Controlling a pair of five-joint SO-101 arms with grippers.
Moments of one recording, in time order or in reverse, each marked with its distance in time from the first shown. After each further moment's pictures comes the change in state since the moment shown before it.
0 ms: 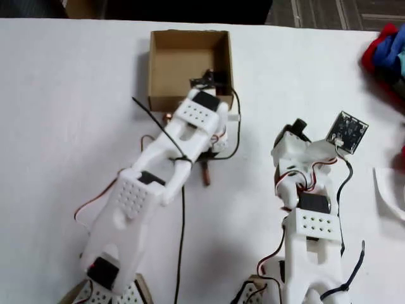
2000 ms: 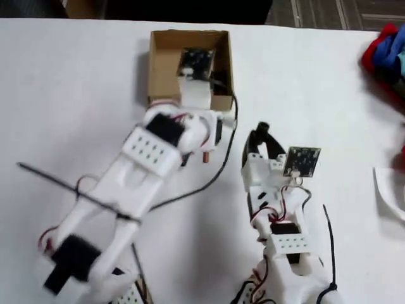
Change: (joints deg) left arm 2.4 -64.4 56.9 -32.8 -14.9; right arm -13.1 -0.1 23.6 -40.2 9.6
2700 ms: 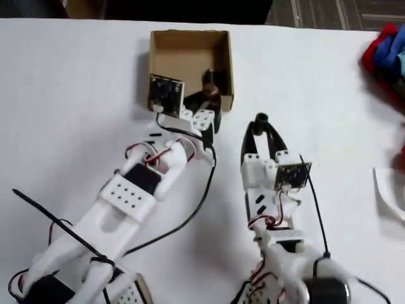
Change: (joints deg) left arm -1.1 -18.4 32.4 -51.3 -6.8; right arm -0.4 24.5 2.4 -40.9 9.3
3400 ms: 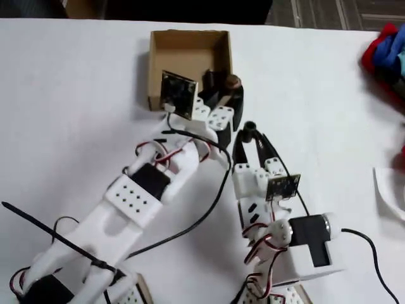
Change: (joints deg) left arm 5.7 -0.5 -5.7 -0.2 -1.8; right arm -4.0 25.3 -1.4 -26.0 0.0
